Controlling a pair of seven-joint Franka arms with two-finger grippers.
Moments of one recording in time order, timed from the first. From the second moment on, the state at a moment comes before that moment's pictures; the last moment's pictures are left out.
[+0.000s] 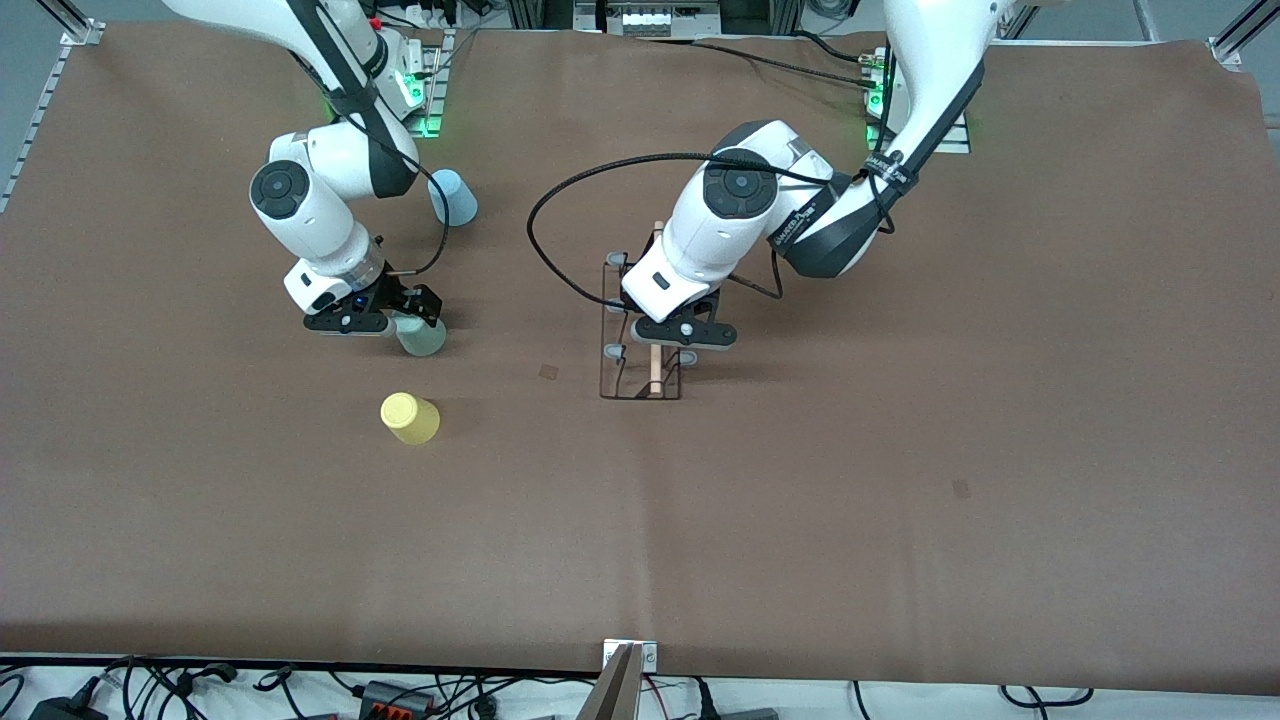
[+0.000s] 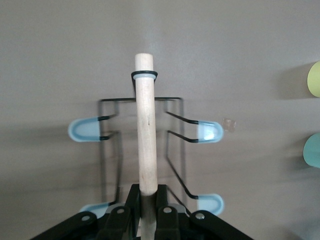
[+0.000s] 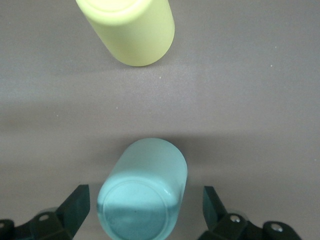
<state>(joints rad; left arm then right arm) -0.30 0.56 -0.50 -1.59 0.09 2.23 -0.77 0.24 0.20 0.04 -2.46 0.07 2.77 0.26</state>
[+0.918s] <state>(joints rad) -0.32 0.58 -0.49 -1.58 0.13 2.23 -0.80 0.24 0.24 0.04 -2.46 0.07 2.83 0.26</state>
